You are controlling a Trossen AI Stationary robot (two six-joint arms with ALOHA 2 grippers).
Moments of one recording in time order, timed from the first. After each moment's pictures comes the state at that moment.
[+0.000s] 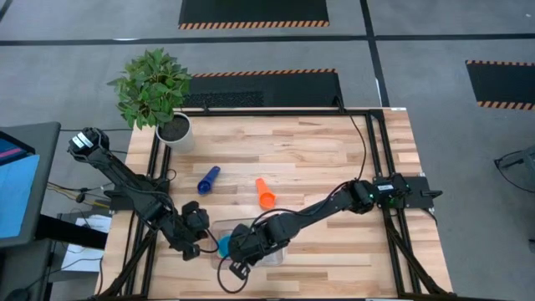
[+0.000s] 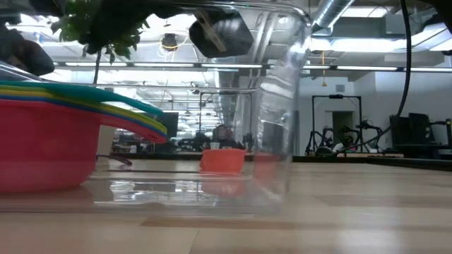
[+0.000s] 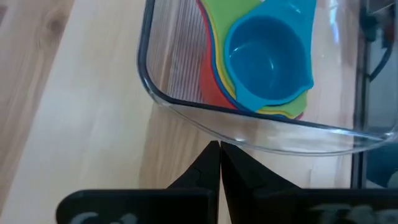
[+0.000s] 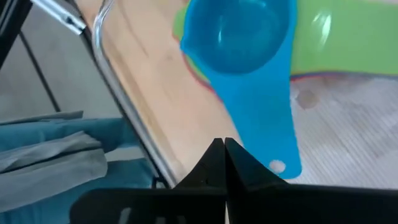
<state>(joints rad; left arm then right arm) -0.74 1.23 0.72 -0.53 -0.23 -0.95 0.40 2.44 2.33 -0.89 -0.08 1.07</state>
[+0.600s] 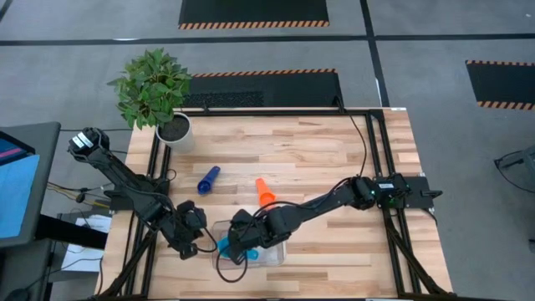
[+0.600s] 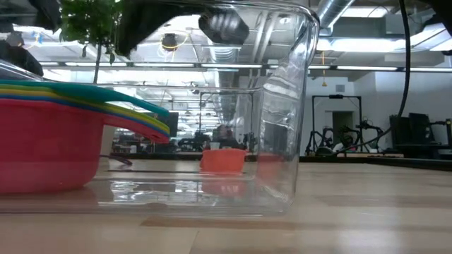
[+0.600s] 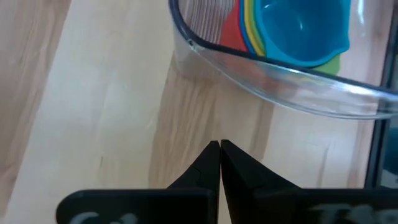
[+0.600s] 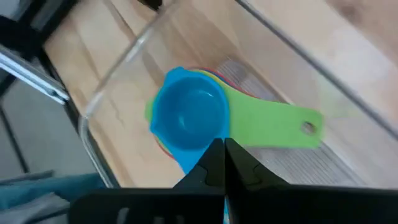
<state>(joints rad) -0.75 1.23 0.72 -0.62 -0.19 -1.00 0.37 2.41 2.36 -0.96 0.16 1.07</state>
